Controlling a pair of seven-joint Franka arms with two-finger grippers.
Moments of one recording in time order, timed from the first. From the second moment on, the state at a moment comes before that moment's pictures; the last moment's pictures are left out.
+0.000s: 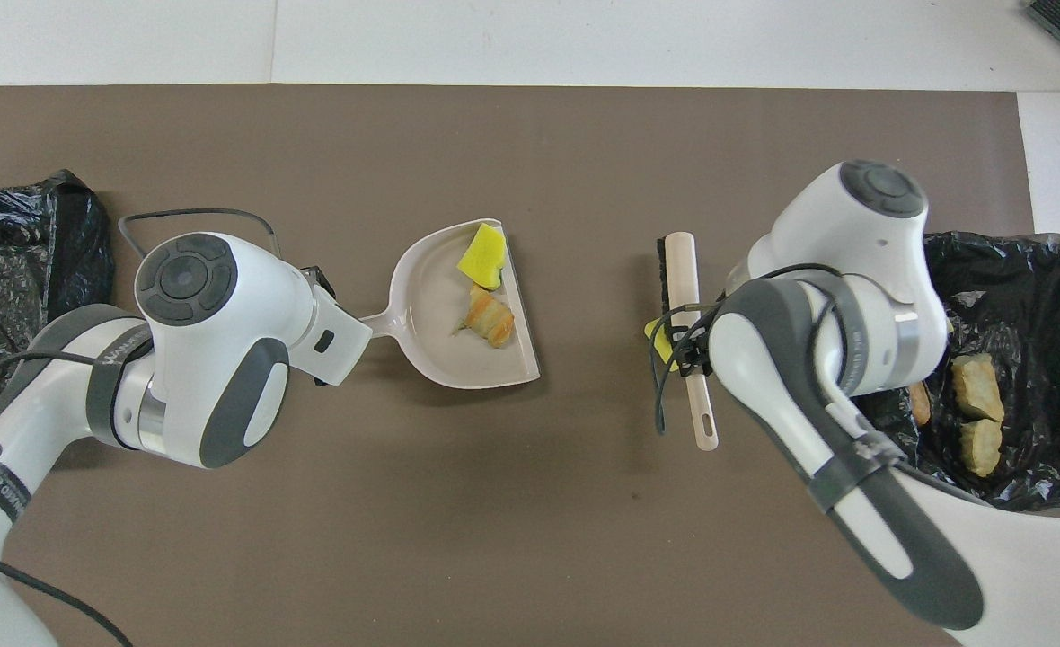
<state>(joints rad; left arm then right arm) -0.34 0.13 -0.03 -2.02 -0.03 2.20 1.04 0.17 0.29 0.11 -1.85 0.15 1.87 0.10</state>
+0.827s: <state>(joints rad) -0.39 0.13 -0.04 -1.98 -0.07 2.18 0.97 0.07 0.30 0.11 -1.88 0.66 1.84 0.04</state>
